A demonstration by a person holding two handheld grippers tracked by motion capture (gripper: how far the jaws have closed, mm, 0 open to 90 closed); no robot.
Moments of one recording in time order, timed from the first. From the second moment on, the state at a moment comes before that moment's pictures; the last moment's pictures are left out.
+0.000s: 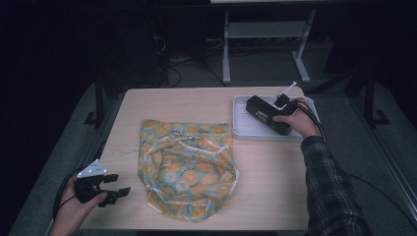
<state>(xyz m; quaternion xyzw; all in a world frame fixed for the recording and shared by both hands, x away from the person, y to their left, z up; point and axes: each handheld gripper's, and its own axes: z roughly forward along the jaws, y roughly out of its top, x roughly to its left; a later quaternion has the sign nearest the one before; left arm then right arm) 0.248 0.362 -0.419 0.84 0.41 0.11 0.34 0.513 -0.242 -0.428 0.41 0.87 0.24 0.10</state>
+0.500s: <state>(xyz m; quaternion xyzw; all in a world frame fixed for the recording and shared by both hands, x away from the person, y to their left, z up) 0.249 0.358 -0.421 0.84 0.40 0.10 0.34 0.510 -0.244 -0.436 0.40 0.88 0.23 0.09</state>
